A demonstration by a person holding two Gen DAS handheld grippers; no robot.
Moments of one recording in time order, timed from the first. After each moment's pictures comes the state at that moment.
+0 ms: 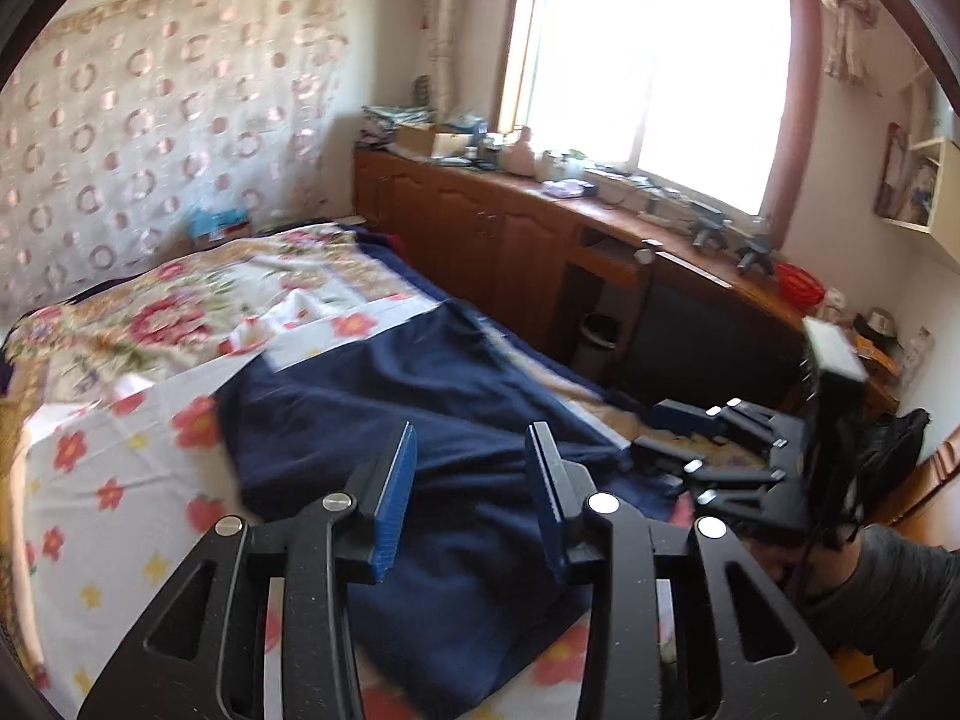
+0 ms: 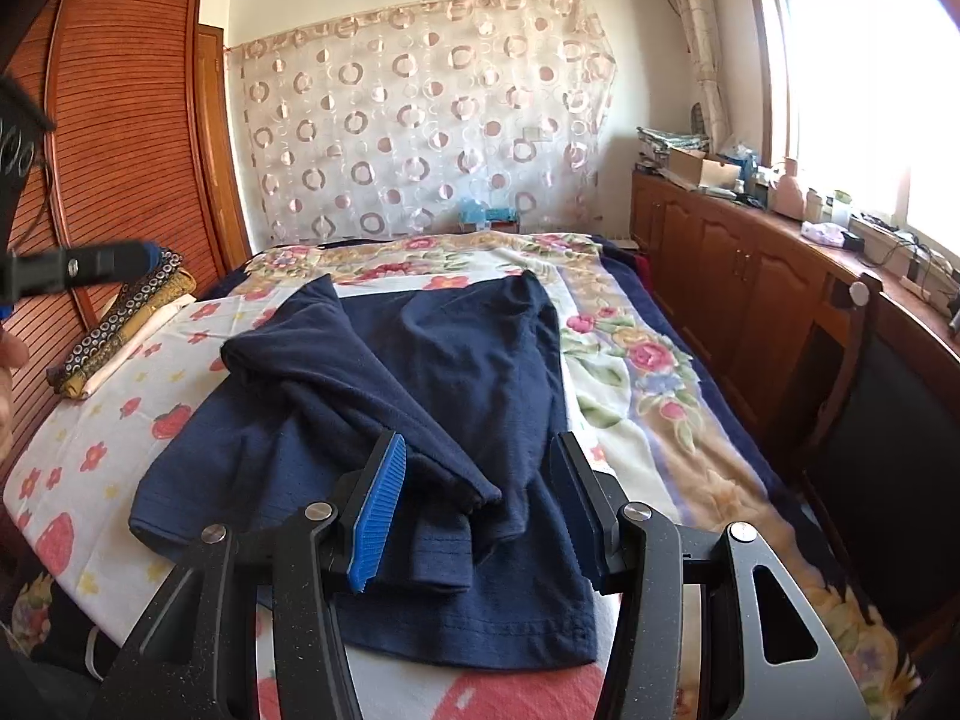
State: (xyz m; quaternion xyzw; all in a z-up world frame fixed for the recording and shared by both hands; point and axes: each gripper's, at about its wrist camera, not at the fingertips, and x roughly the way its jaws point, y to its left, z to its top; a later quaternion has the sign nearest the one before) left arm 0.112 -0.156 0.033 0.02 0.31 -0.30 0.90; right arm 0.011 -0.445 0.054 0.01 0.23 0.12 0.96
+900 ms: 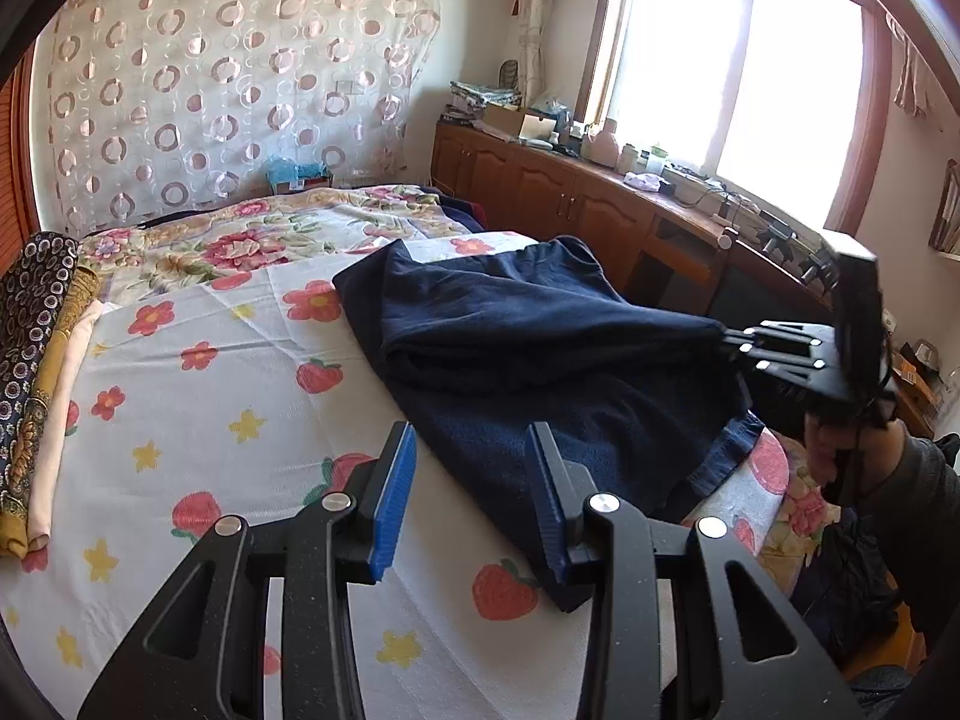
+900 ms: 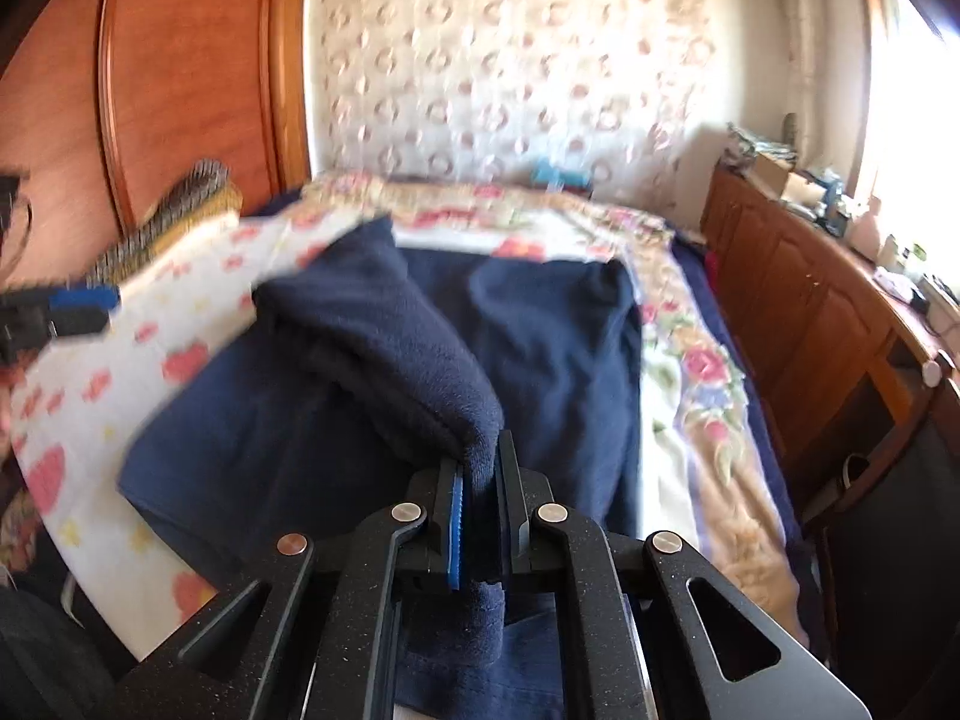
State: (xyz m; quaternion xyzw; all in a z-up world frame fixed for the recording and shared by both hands) left arm 0.096 -0.078 -0.027 -0.01 0.33 -0.23 0.91; right arm 0.061 -0.427 0.069 -0.07 0.27 0.19 0.94
